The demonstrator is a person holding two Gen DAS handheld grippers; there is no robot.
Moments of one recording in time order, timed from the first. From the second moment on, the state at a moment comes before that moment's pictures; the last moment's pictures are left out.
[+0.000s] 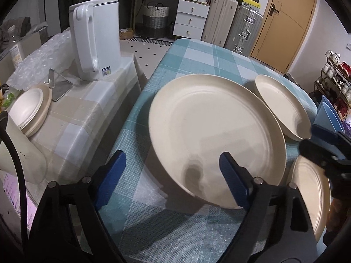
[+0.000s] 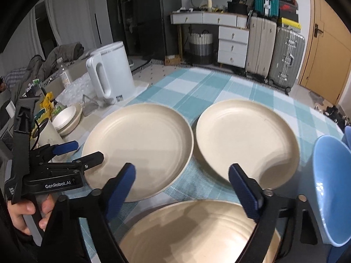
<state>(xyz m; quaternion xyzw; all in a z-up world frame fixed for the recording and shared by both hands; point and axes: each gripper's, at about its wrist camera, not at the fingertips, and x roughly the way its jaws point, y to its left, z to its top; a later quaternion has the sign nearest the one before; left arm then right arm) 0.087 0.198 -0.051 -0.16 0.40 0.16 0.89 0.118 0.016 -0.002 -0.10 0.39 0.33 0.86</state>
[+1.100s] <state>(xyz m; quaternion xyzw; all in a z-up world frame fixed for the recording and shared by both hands) 0.087 0.199 -0.058 -0.17 0.41 0.15 0.88 0.151 0.052 -0.045 -0.10 0.45 0.28 0.84</state>
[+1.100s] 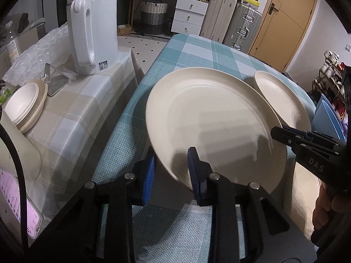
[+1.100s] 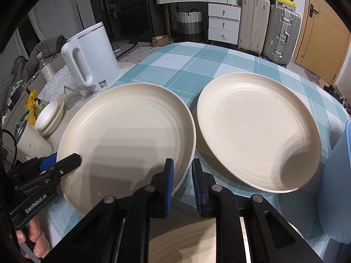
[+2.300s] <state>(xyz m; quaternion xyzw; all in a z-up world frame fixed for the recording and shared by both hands) 0.069 0.176 -0.019 -0.15 0.38 0.15 0.90 0.131 0.040 -0.013 -0.10 0.42 0.27 0.86</state>
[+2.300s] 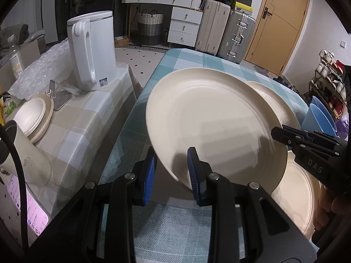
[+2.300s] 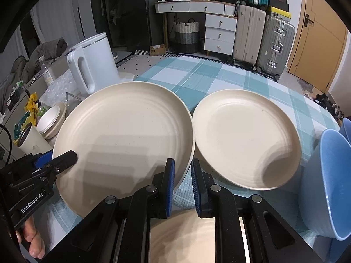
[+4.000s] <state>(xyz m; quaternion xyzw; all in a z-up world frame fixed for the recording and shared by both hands) 0.044 0.047 0.050 -0.07 0.38 0.04 0.92 0.055 -0.085 0.049 -0.04 0.39 0.18 0.90</state>
